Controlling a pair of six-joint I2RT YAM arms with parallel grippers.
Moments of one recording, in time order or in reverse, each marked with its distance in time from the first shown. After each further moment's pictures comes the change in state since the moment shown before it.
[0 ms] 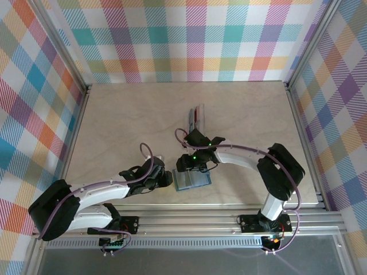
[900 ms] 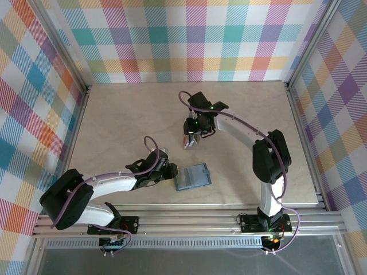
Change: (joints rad) left arm 0.051 0.129 0.068 0.114 0.031 0.022; right arm -0.200 0.248 0.554 -0.304 0.214 -0.163
